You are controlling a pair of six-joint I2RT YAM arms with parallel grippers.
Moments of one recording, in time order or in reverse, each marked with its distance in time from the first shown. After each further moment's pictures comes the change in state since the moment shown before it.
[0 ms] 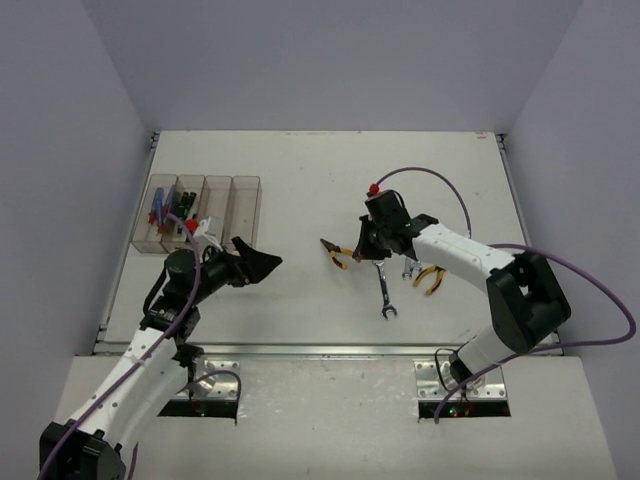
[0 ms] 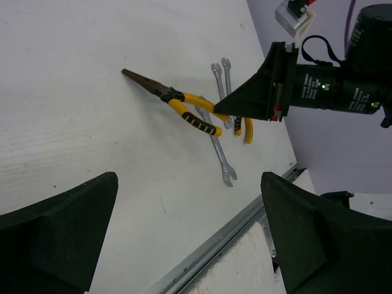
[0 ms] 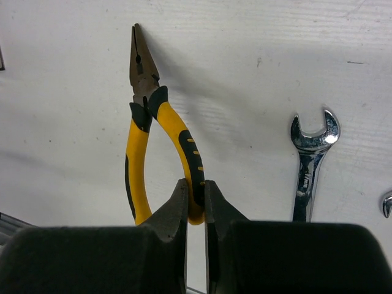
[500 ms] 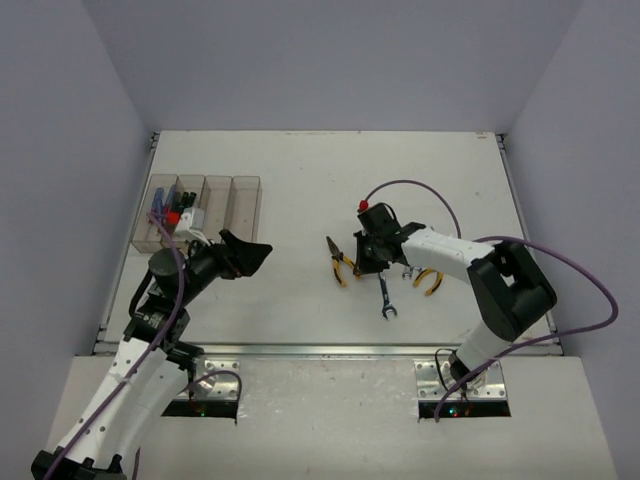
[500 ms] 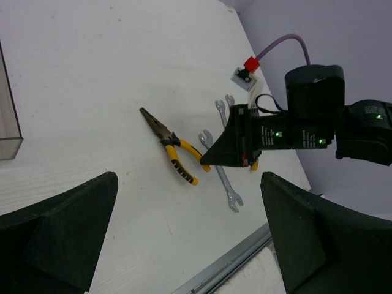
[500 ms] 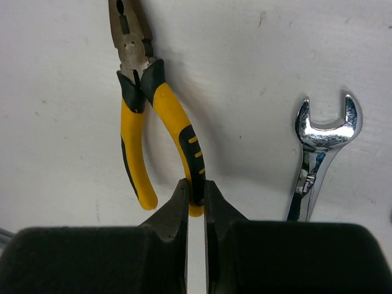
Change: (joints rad) left arm -0.022 -0.093 0.124 -0.139 -0.116 0.064; right arm 0.025 0.078 -0.055 0.029 -0.017 -0.074
